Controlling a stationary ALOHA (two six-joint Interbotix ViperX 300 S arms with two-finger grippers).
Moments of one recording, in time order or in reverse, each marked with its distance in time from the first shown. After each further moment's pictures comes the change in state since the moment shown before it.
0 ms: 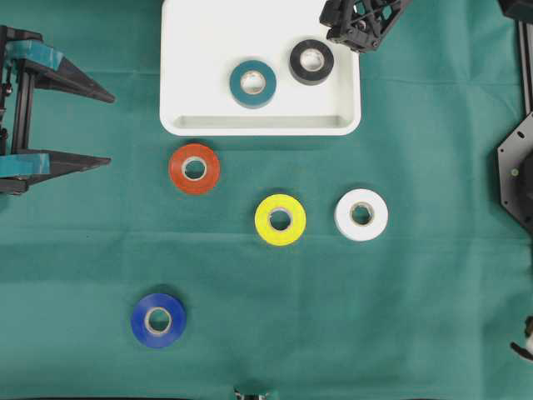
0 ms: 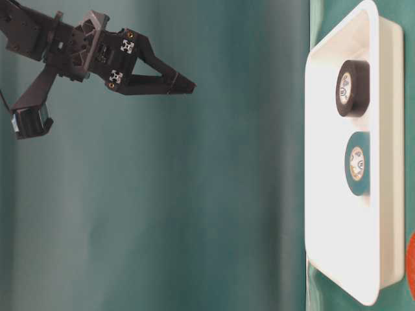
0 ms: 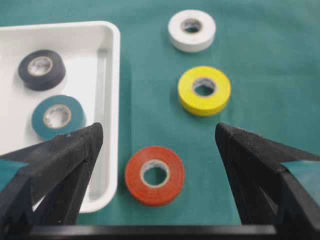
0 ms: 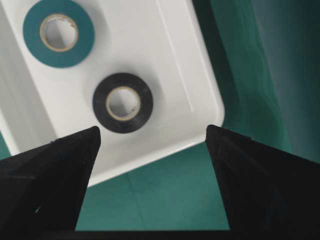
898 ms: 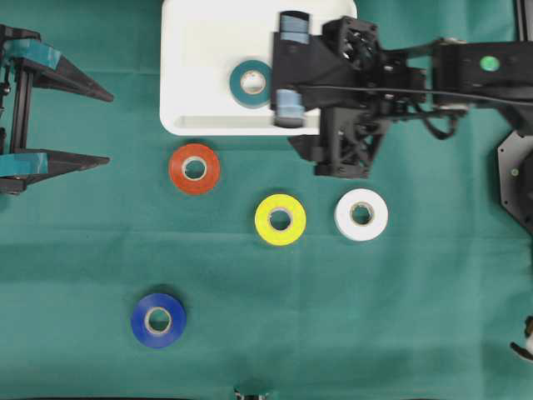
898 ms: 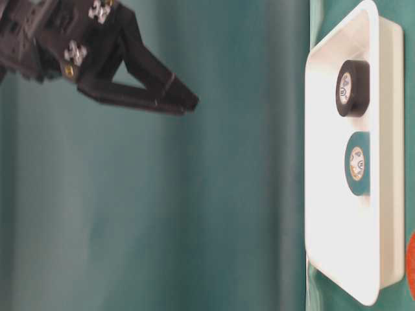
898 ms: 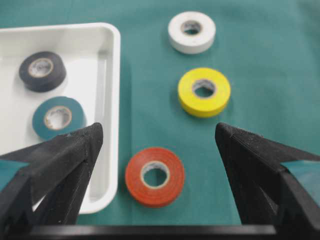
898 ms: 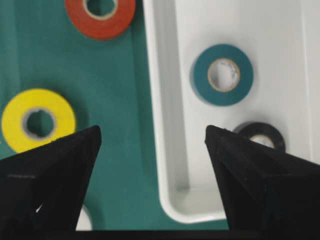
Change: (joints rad) left arm 0.000 -0.006 0.000 0.000 0.000 0.000; right arm 0.341 -0.058 0.100 0.005 -0.178 0.107
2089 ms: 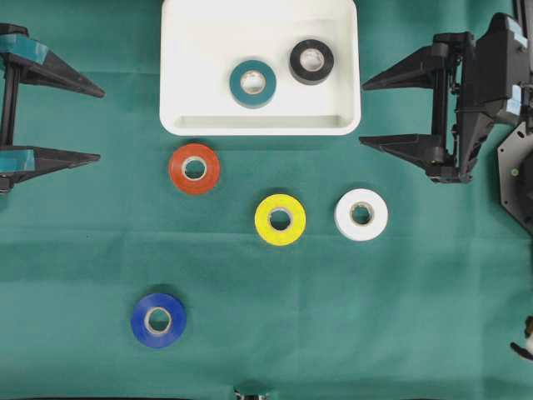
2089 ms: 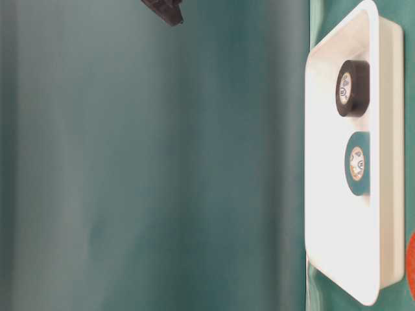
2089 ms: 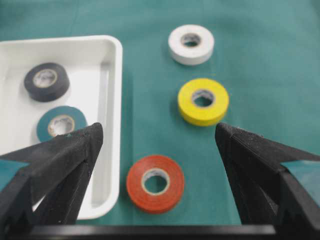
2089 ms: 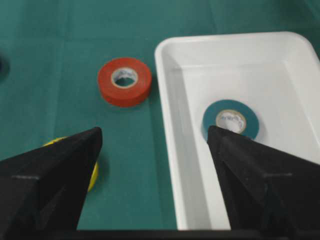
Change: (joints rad) left arm 0.000 -0.040 0.002 0.002 0.003 0.000; right arm -0.061 -0.492 0.670 0.000 -0.759 0.072
